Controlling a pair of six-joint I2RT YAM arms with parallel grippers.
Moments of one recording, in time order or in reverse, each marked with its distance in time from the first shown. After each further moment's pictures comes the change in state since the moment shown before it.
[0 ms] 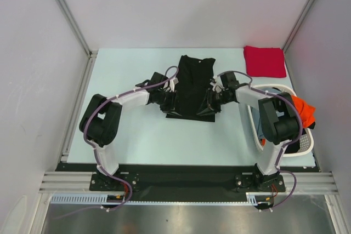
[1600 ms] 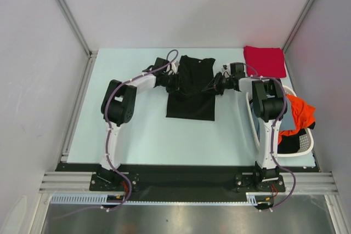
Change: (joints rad) left arm 0.093 0.404 0.443 0.073 0.106 -0.063; right arm -0.162 0.400 0.297 0.379 -0.056 0.241
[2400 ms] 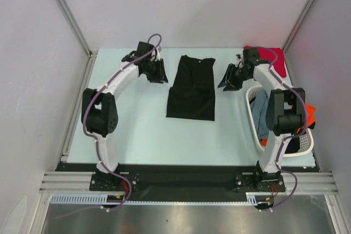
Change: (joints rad) left arm 0.086 -0.227 0.148 -0.388 -0.340 0.116; right arm -0.081 -0.218 0.239 -0.705 0.349 -0.364
